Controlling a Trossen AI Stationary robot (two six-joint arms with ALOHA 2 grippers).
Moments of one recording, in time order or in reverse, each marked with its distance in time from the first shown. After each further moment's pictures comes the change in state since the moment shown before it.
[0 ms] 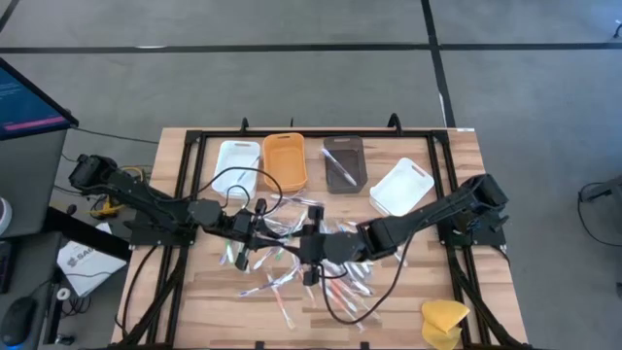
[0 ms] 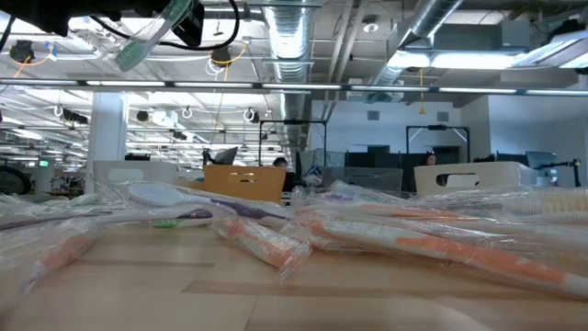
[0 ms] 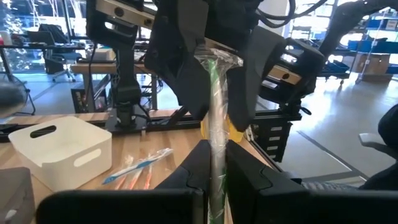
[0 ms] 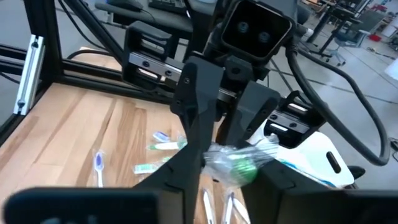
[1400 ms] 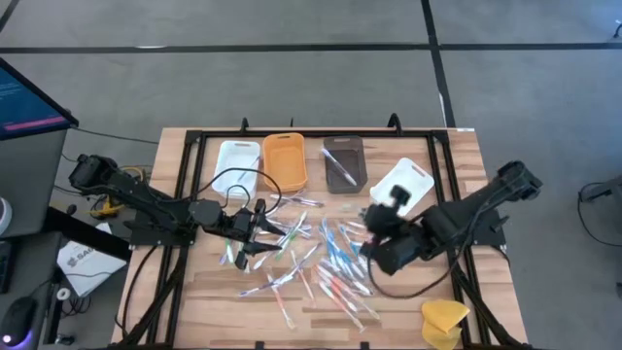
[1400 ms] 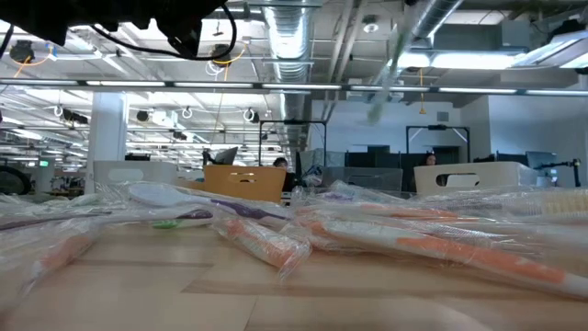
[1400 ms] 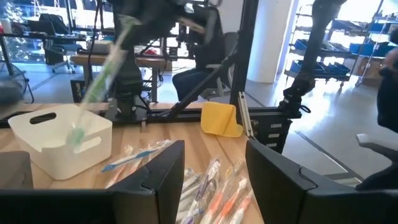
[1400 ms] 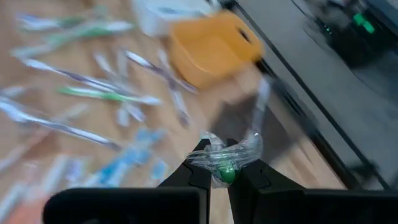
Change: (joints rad) left arm 0.001 0.000 -0.037 0.021 0.010 -0.038; right arm 0.133 -0.314 0.001 -1.179 0.354 0.902
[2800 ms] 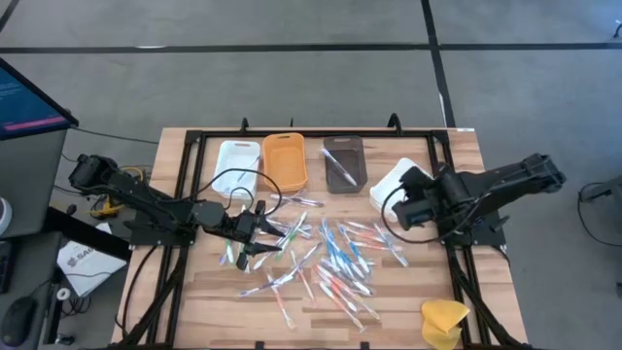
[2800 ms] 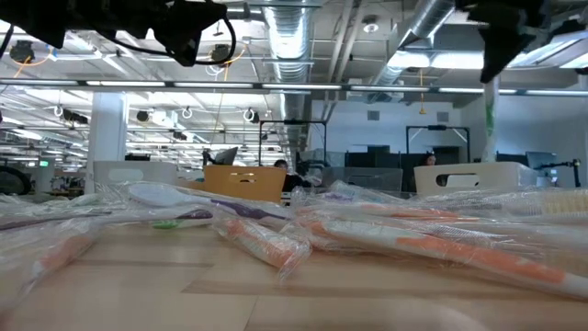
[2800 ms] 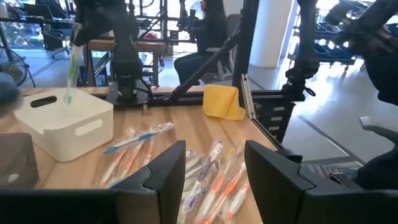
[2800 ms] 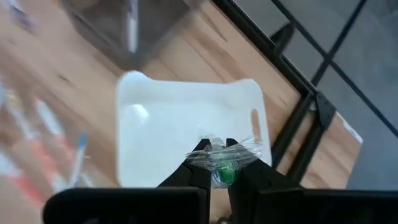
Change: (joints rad) left arm 0.000 0.000 0.000 -0.072 -0.001 0.008; right arm -0.232 -0.282 -0.327 -0.328 -0.189 0.287
